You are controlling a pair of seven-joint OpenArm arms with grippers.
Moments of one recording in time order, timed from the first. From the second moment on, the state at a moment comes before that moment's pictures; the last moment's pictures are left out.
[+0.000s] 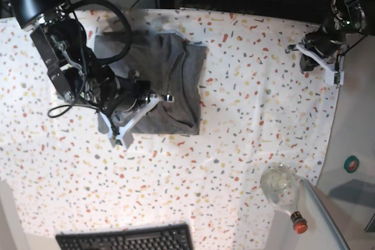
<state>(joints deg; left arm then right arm) 20.0 -11.8 -27.9 87.7 -19.8 -26.0 35.3 2.8 16.3 -28.3 101.5 43.1 -22.6 -58.4</state>
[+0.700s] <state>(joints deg) 18.5 -19.8 -47.1 77.1 -19.3 -25.7 35.1 -0.7 11.4 -50.7 100.4 21.4 -22.6 -61.8</state>
